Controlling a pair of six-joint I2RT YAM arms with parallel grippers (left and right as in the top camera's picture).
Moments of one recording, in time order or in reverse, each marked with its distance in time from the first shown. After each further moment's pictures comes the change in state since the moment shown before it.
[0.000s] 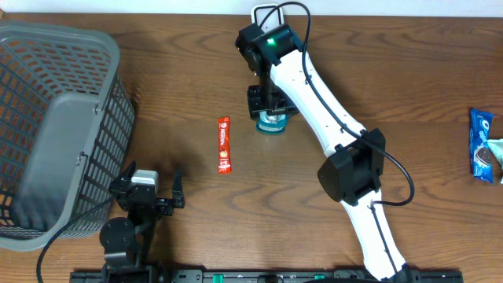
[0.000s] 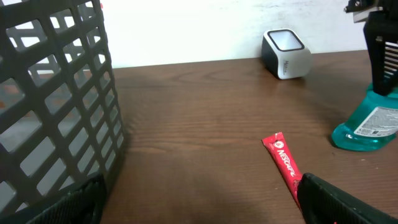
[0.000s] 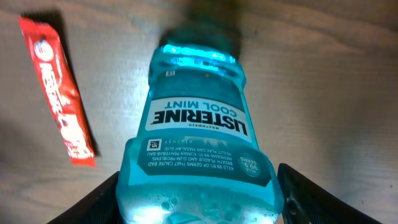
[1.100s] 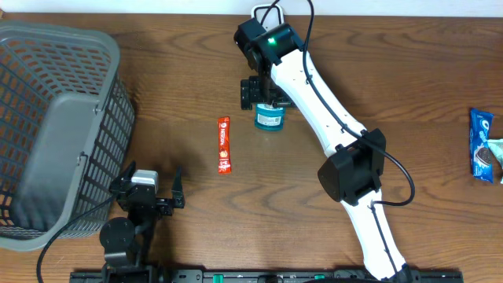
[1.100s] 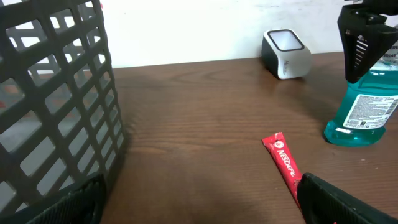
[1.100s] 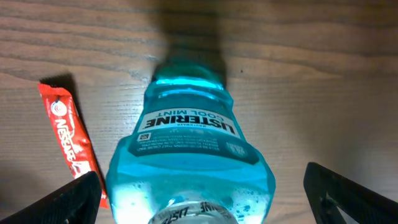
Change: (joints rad) left arm 0.000 0.000 0.000 0.000 0.000 0.000; right arm -0.003 -0.001 0.007 0.077 0.061 0.120
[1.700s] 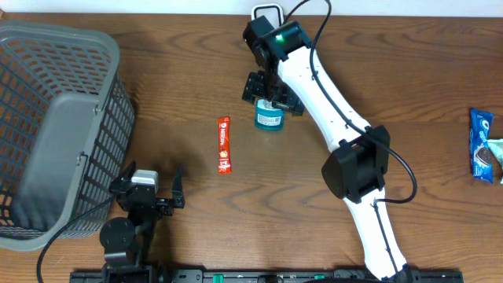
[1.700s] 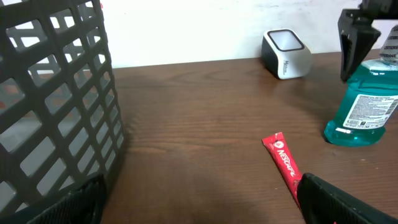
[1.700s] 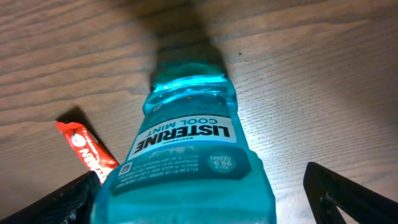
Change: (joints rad) left arm 0.000 0.000 0.000 0.000 0.000 0.000; right arm -0.035 -0.001 -0.051 0.036 -0.074 0.271
